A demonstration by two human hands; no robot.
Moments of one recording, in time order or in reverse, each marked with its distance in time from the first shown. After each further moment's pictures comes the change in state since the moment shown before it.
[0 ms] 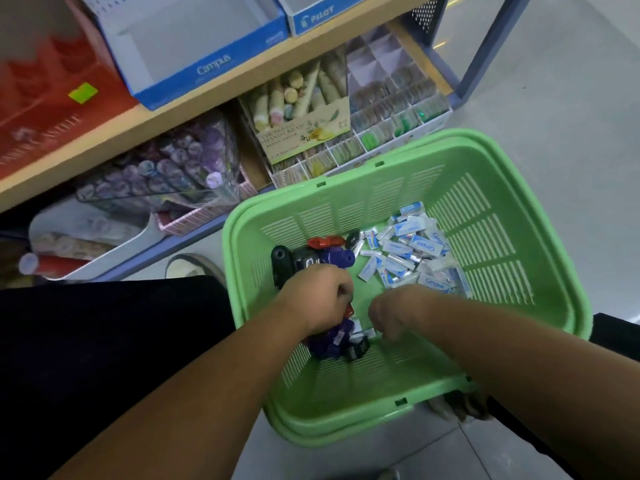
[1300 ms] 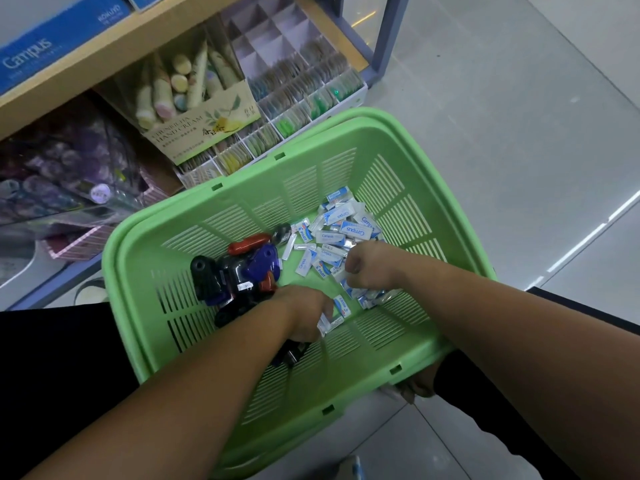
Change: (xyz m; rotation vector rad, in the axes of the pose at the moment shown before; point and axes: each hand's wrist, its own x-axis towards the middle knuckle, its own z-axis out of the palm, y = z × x) left_hand 0.063 0.042 0.063 0.367 -0.561 0.152; right_hand -0.035 0.083 0.019 0.751 0.436 0.167
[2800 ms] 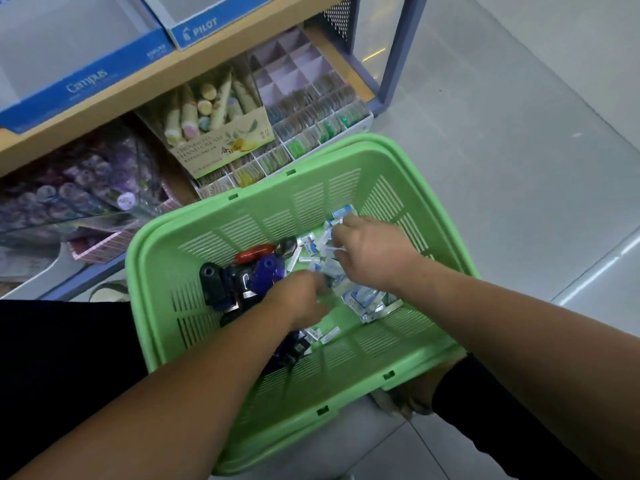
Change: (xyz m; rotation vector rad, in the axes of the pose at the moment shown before) left_hand -0.016 0.003 -0.022 -0.352 0.342 -0.207; right_hand -0.039 -0.042 -0.040 -0.401 0.446 -0.233
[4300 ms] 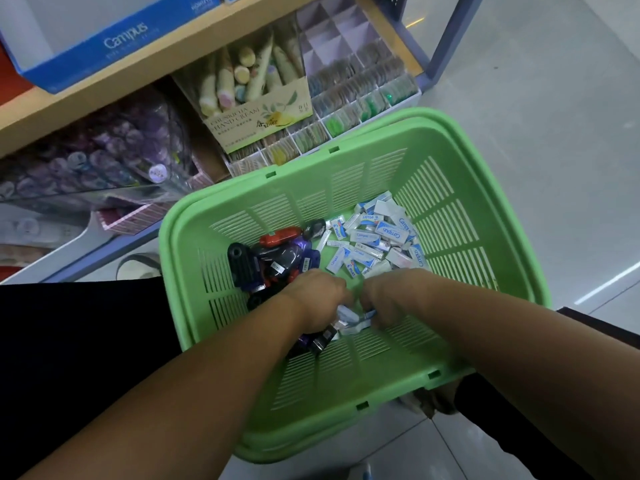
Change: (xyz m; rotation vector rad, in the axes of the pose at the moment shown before) left_hand 0.001 -0.032 0.010 0.438 -0.118 0.360; right_hand 0.018 -0.021 0.072 -0.180 -0.889 -0.138
